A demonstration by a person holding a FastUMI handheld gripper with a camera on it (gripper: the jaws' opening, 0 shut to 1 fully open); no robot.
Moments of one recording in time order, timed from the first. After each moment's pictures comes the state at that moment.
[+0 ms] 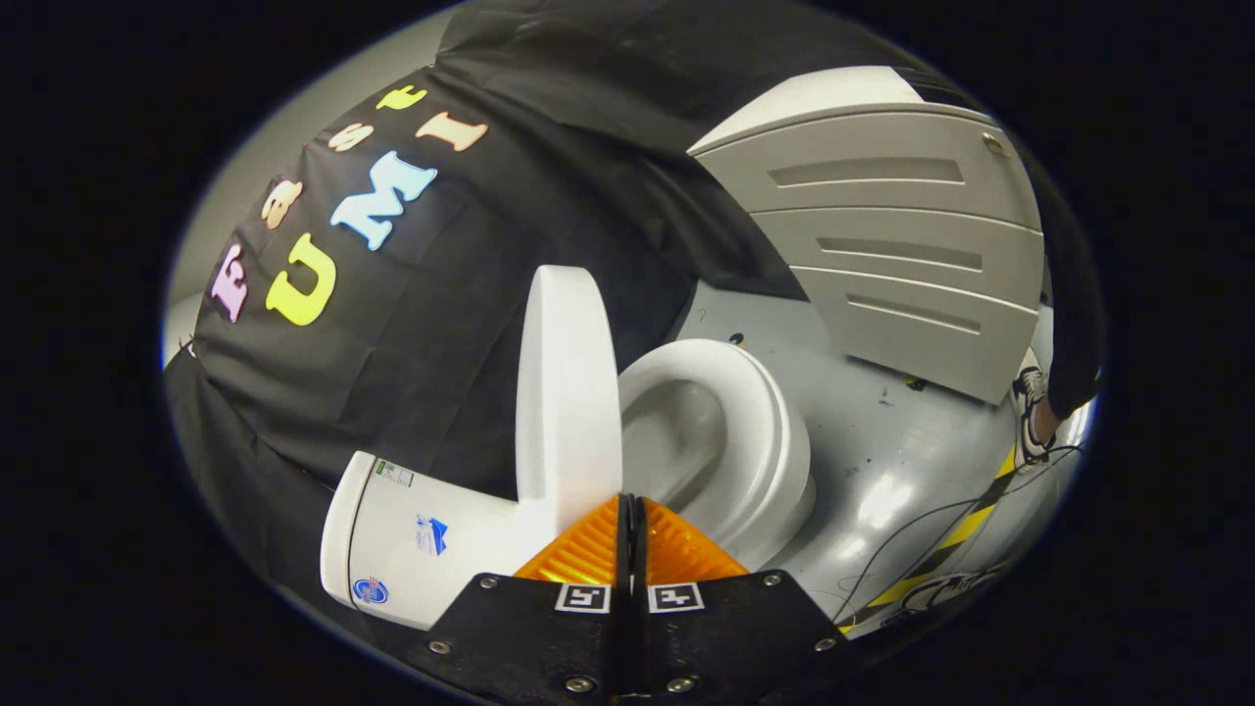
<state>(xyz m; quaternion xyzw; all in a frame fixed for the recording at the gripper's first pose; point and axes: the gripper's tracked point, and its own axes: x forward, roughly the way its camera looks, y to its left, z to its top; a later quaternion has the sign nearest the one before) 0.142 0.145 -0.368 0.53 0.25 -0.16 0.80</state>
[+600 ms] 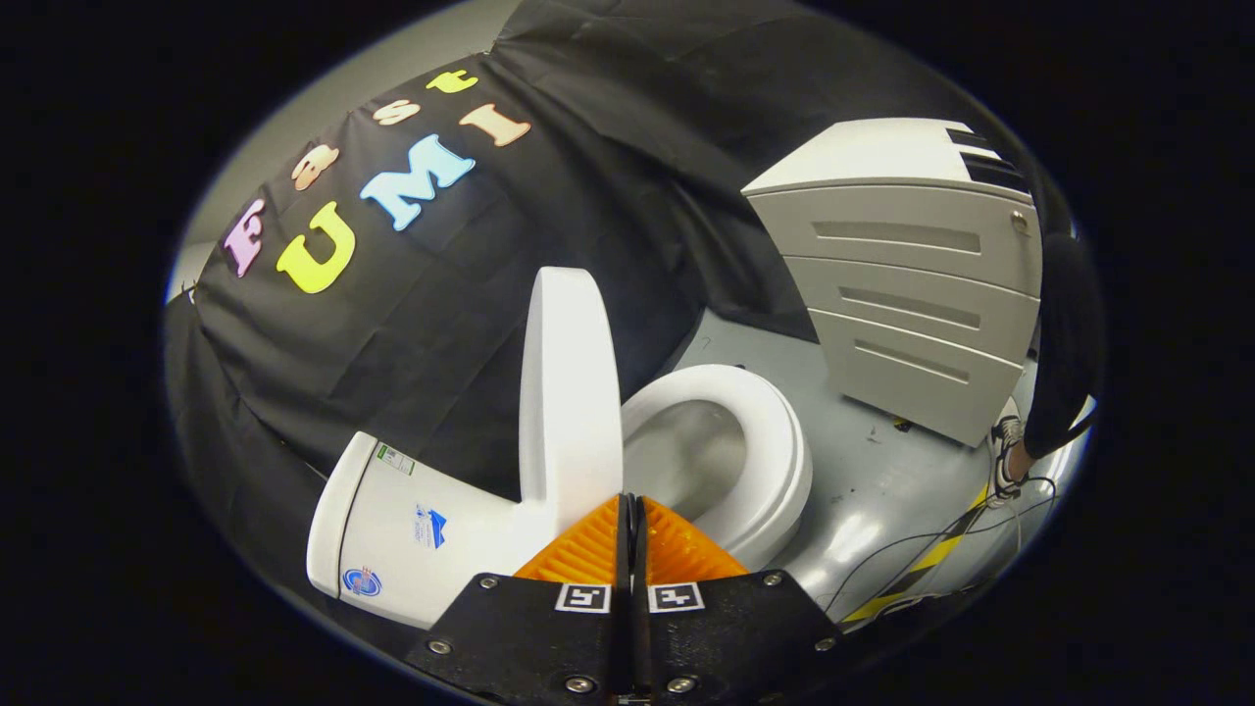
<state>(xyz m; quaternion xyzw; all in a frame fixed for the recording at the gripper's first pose) 0.150 0.165 -0.322 0.45 0.25 -0.18 0.84</state>
